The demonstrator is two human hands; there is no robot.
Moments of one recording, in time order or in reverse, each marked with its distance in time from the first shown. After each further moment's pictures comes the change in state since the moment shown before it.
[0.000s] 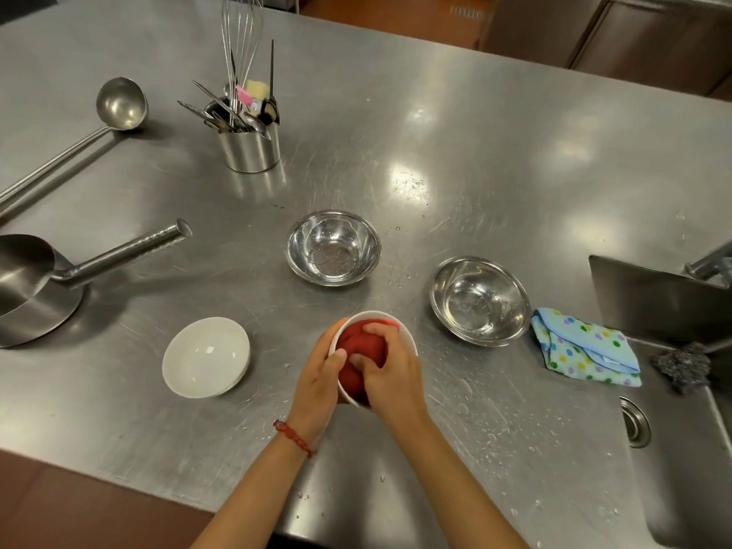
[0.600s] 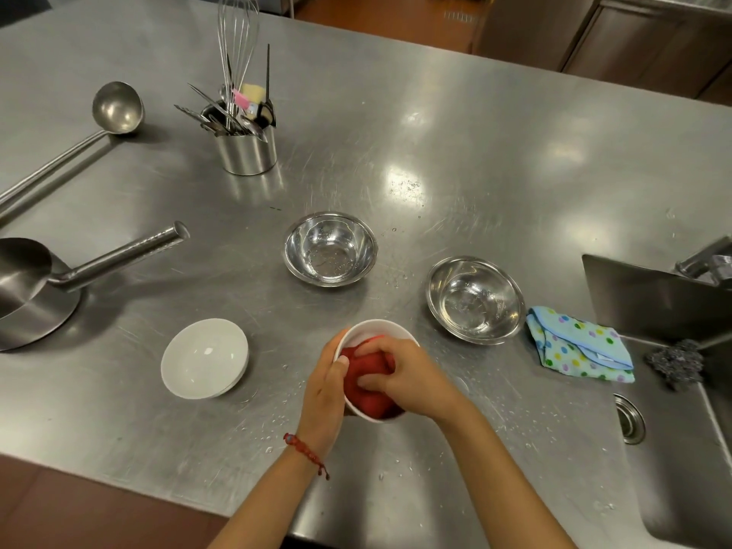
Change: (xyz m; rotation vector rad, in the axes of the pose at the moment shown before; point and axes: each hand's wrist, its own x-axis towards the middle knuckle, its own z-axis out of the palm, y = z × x) left_hand -0.008 -0.010 0.012 -0.012 0.096 -0.026; right_hand 0.007 -0.008 -0.040 -0.159 -0.441 -0.068
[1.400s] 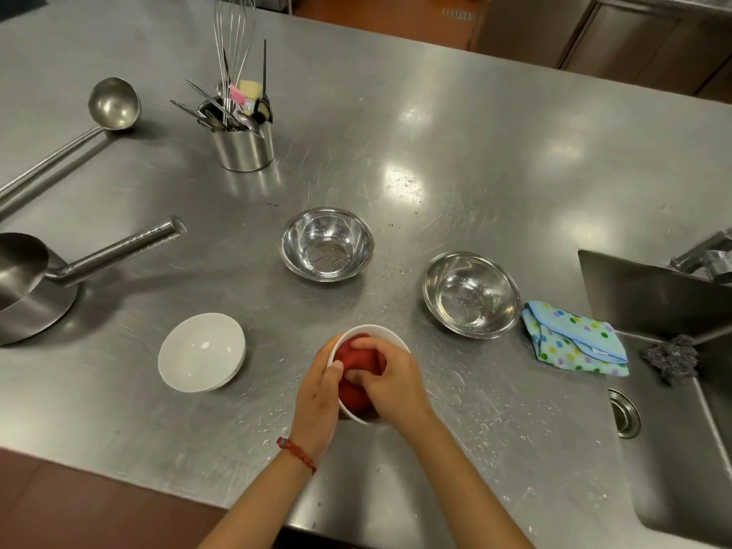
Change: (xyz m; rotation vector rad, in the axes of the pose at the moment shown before) left_hand -0.012 -0.003 -0.001 0.071 0.037 0.039; right_hand -0.009 0.007 0.032 0.169 0.271 0.066
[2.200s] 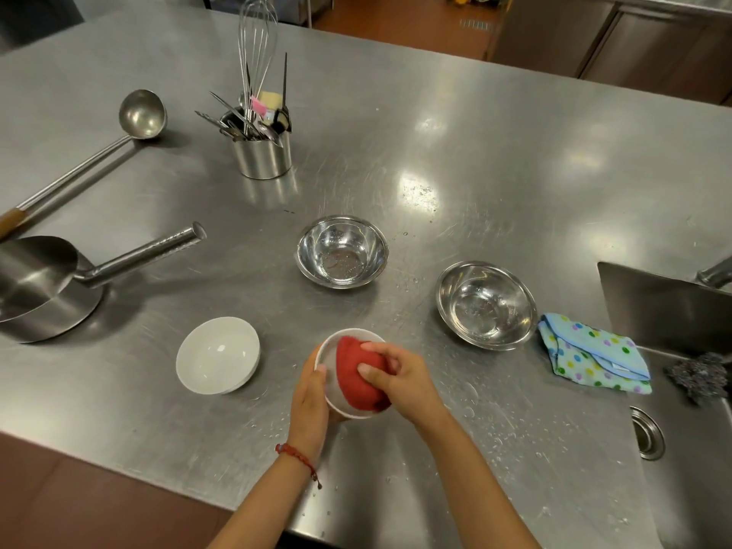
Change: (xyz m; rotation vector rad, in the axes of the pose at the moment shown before) left_hand 0.016 -0.037 -0.019 -0.239 0.137 -0.227; right_hand 0.016 0.010 0.000 0.332 -0.108 0.058
